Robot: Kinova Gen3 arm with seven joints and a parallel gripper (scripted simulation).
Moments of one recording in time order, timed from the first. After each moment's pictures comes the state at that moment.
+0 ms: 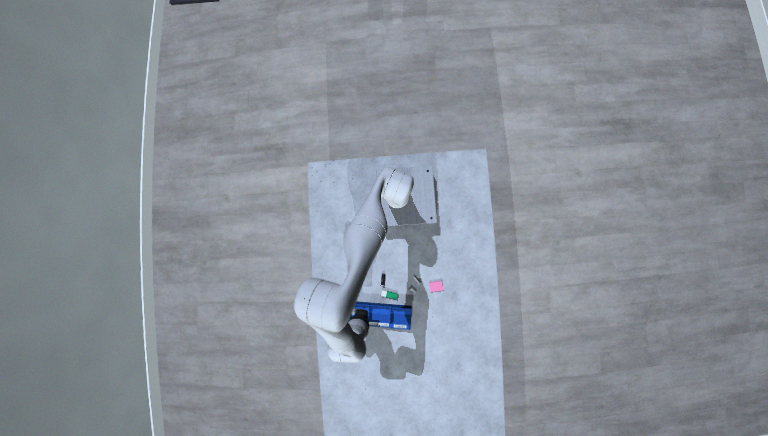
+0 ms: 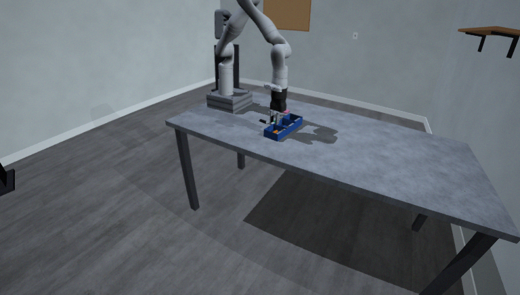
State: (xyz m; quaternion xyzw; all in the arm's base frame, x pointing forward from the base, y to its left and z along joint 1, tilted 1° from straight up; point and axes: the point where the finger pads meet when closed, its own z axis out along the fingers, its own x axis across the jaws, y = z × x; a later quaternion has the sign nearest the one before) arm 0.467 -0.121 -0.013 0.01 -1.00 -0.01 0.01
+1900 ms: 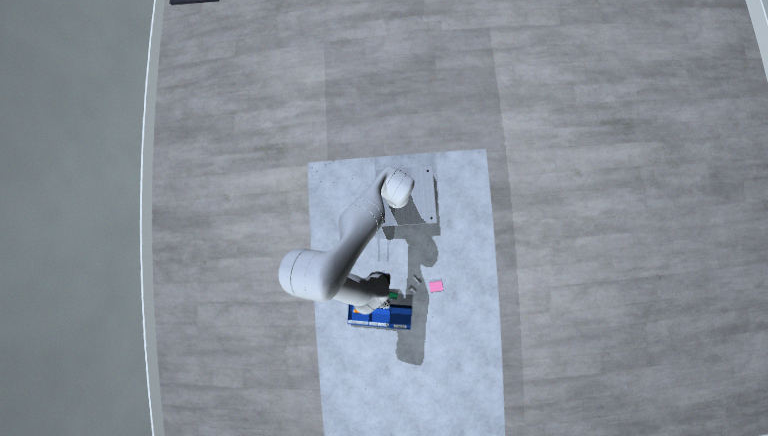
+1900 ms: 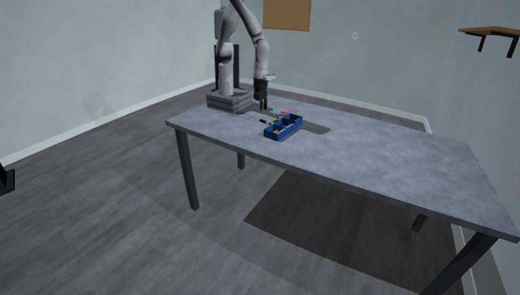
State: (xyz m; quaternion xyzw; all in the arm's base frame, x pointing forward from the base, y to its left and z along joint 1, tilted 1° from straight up) arm 0.335 -0.039 -0.001 0.71 -0.70 -0.01 0.00
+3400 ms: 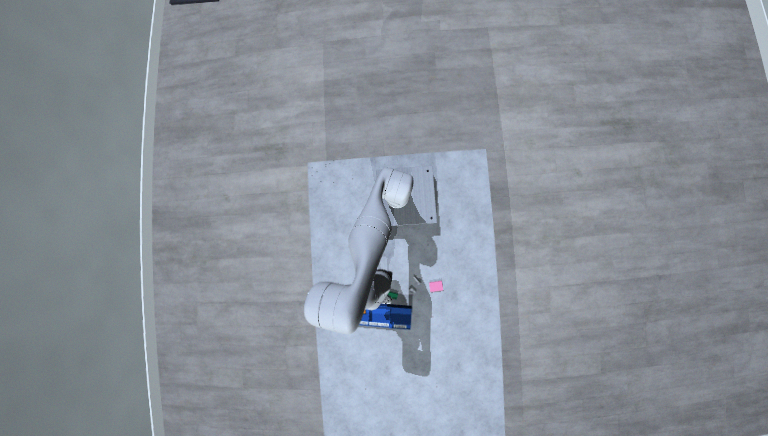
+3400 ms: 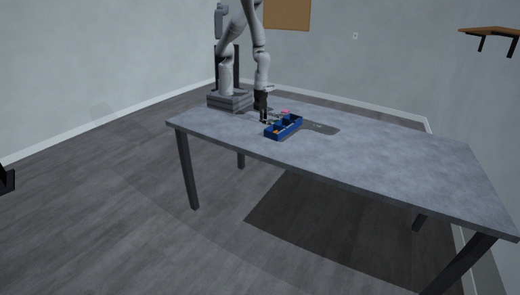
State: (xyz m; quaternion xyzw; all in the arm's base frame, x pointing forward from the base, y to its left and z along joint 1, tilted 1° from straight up) arm 0.334 -0.034 -0.062 0.70 -0.71 -0.01 0.00
